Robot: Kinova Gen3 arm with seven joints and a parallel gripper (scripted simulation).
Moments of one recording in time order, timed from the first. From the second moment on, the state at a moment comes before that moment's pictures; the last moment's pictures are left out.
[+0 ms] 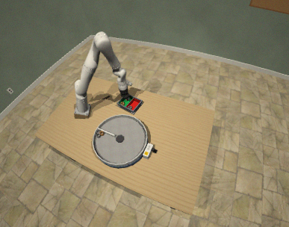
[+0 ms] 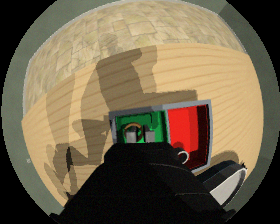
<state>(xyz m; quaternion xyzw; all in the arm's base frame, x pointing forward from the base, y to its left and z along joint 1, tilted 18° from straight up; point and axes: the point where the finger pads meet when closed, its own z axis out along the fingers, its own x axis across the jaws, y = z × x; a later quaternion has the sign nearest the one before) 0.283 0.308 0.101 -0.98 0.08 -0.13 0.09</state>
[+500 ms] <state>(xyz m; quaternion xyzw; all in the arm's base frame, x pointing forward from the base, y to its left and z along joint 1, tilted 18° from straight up) 0.285 0.310 0.096 -0.98 0.08 -0.13 0.09</state>
